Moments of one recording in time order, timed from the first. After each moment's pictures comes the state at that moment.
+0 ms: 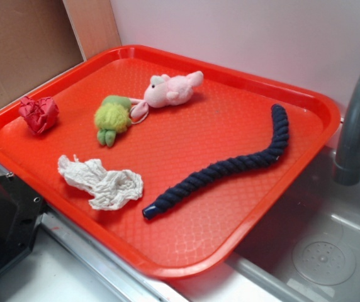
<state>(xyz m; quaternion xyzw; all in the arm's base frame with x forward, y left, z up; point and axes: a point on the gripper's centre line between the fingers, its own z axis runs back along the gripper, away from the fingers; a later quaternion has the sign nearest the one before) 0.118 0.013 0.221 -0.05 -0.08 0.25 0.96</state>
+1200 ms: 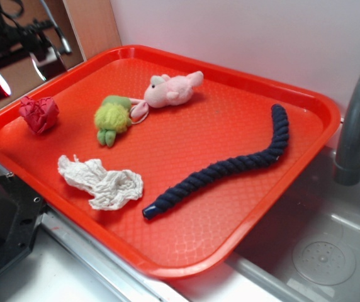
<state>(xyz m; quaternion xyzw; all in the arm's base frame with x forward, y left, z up) 0.154 0.097 0.079 0.04 -0.16 0.56 0.81</state>
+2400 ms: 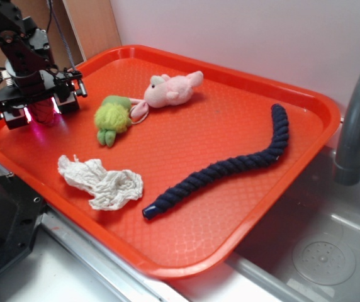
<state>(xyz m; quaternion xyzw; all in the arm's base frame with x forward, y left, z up) 0.171 0.130 0.018 0.14 -0.19 0.56 0.79</state>
